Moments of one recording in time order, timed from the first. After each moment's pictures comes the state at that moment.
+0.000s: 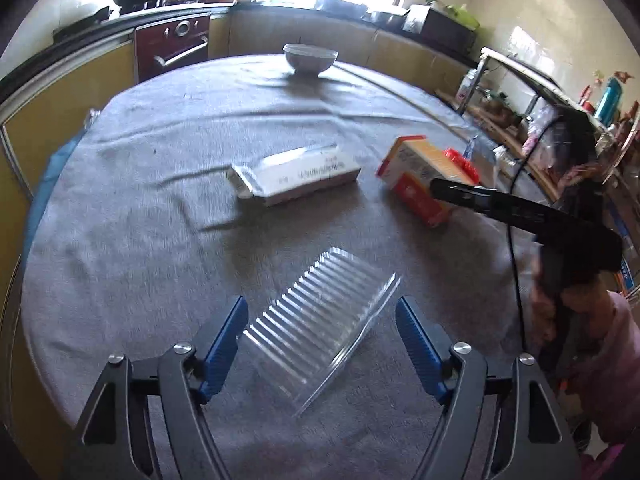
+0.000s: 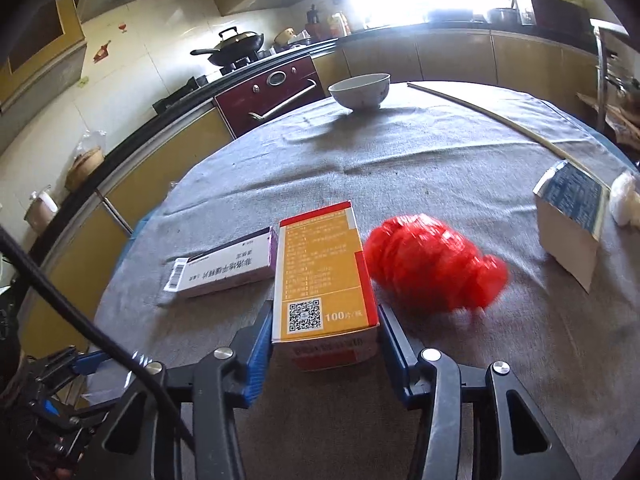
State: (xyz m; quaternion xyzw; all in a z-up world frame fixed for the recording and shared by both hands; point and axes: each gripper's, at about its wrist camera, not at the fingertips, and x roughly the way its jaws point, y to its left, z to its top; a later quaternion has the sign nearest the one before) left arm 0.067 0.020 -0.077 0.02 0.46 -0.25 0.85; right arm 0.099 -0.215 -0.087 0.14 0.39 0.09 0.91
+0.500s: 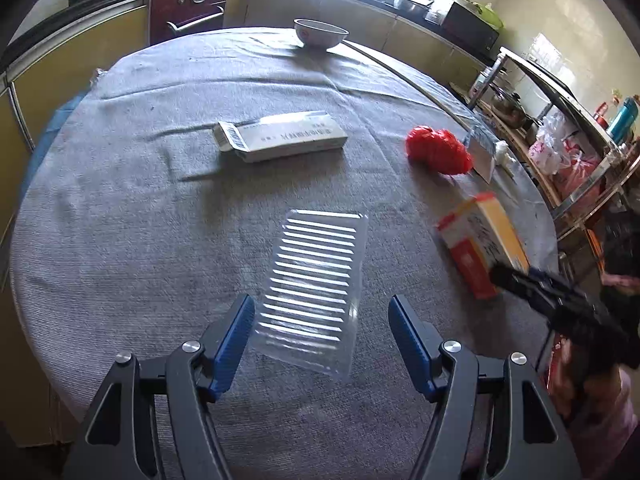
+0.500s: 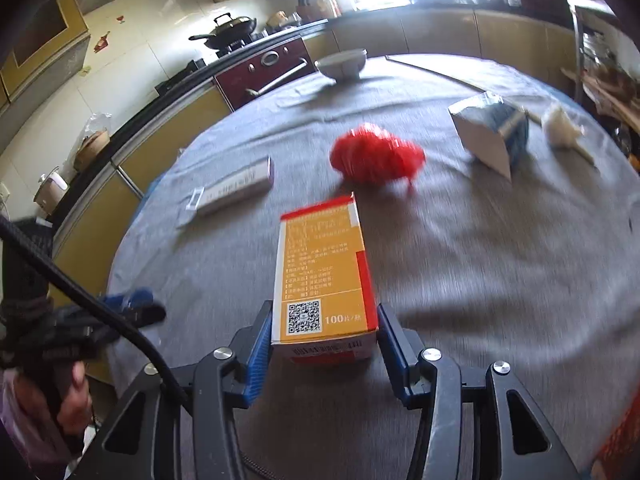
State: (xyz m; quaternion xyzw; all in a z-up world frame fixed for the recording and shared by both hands) left arm 0.048 0.008 -0.076 -0.02 0.50 -0.23 0.83; right arm 0.002 -0.233 -0.090 0.15 0.43 0.08 0.89
